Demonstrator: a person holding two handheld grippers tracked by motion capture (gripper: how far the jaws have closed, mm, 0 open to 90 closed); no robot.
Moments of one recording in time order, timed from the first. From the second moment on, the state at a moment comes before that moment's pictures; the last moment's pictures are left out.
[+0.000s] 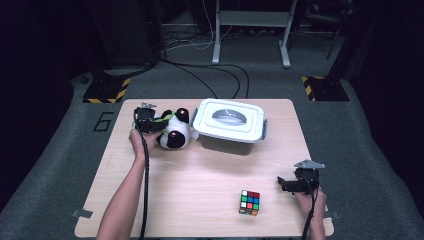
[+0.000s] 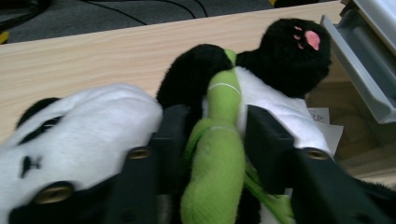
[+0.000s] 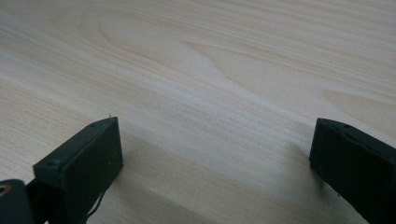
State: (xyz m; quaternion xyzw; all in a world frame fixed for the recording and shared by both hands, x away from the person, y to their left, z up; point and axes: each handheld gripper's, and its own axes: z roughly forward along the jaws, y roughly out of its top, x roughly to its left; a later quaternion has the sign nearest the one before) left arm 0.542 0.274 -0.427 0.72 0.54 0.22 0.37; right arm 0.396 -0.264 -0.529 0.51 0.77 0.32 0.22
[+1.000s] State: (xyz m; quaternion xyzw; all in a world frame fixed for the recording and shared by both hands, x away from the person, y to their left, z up) left arm 0.389 0.307 -0.479 0.76 0.50 0.20 0.37; right arm 0.396 -0.264 -0.529 0.51 0.77 0.33 0.22
